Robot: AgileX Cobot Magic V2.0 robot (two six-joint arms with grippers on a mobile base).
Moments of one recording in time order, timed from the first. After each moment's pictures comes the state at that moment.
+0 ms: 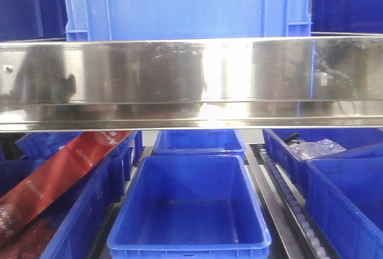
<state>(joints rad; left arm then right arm) -0.06 0.01 0.00 0.09 0.10 -0.13 0.18 0.00 0.00 -0.03 0.05 0.01</state>
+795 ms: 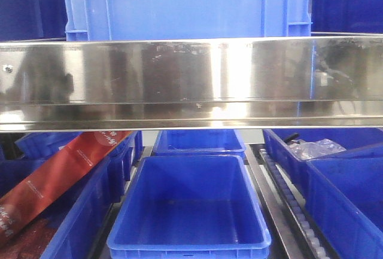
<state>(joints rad) -0.04 0.01 0.00 0.09 0.08 -0.13 0.18 0.00 0.00 -0.03 0.05 0.01</state>
